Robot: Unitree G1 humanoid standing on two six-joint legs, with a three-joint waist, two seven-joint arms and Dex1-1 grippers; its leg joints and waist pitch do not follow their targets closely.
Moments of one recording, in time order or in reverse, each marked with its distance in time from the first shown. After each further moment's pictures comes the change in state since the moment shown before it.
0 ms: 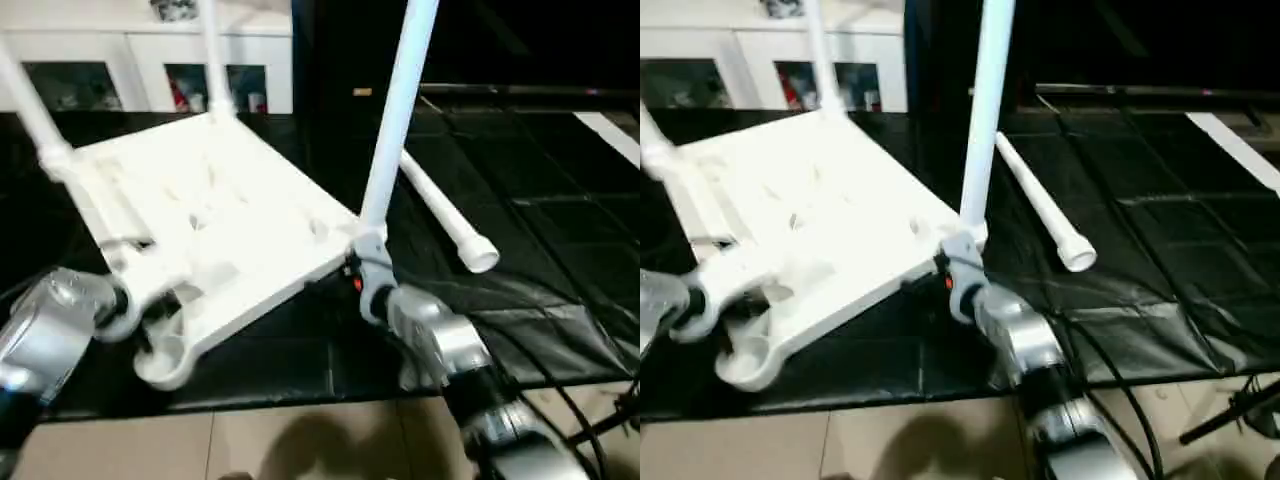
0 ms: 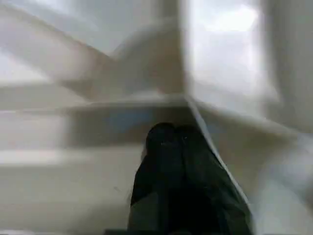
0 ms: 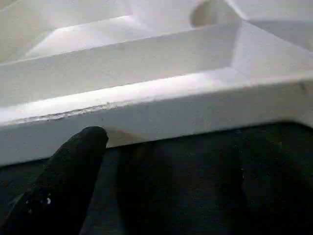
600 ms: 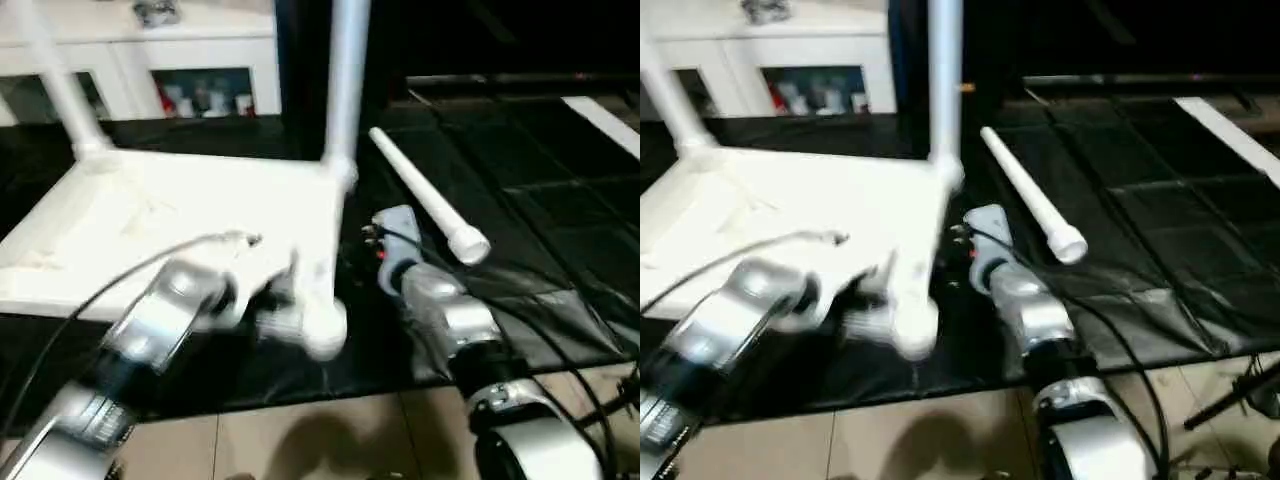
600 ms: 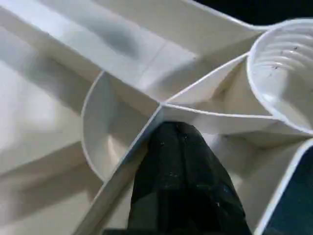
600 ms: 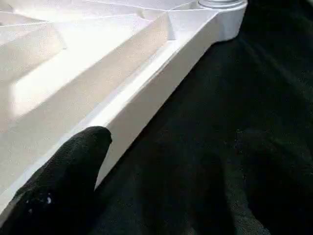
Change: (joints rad) left arm -0.260 -0.393 -0.085 0.356 -0.010 -0.210 0.180; right arm -0.062 -0.020 -0.079 0.061 -0.021 -0.110 -0.127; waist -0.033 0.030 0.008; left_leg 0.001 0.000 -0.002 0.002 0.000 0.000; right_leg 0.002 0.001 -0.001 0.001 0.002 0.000
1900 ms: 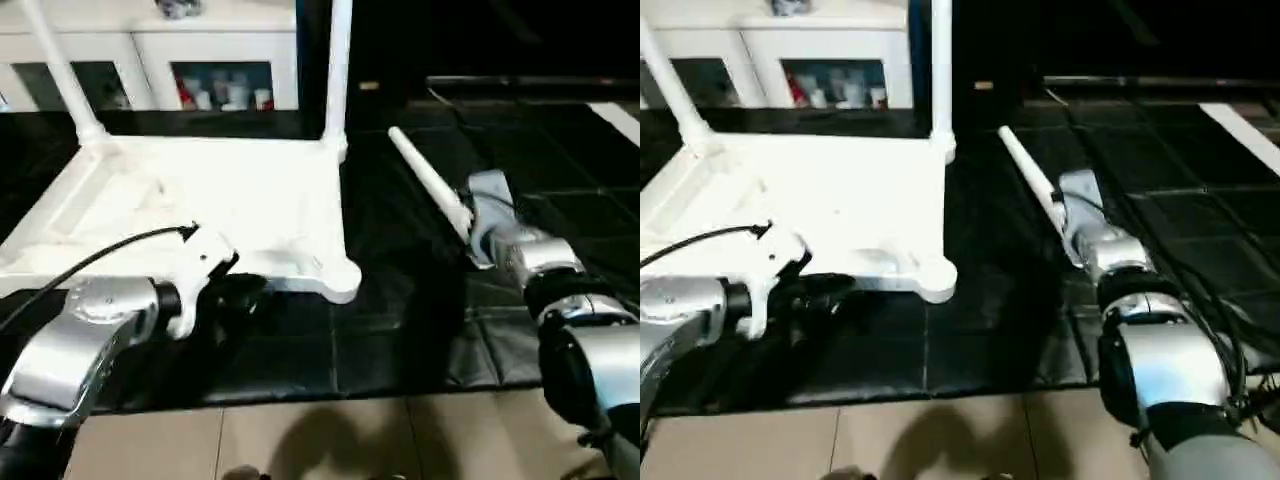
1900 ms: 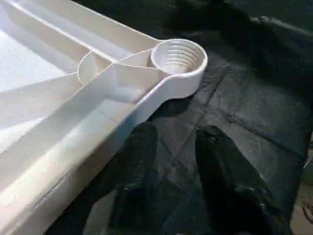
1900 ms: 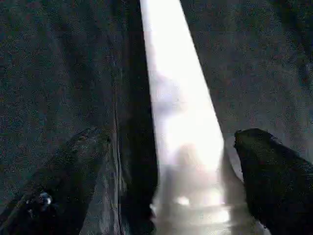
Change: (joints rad) left arm 0.330 0.172 0.276 -0.618 -0.304 0.231 -0.001; right arm -0.351 -0.306 -0.091 0.553 -0.110 0.120 -0.127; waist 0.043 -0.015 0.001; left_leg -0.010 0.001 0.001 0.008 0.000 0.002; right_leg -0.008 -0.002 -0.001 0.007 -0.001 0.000
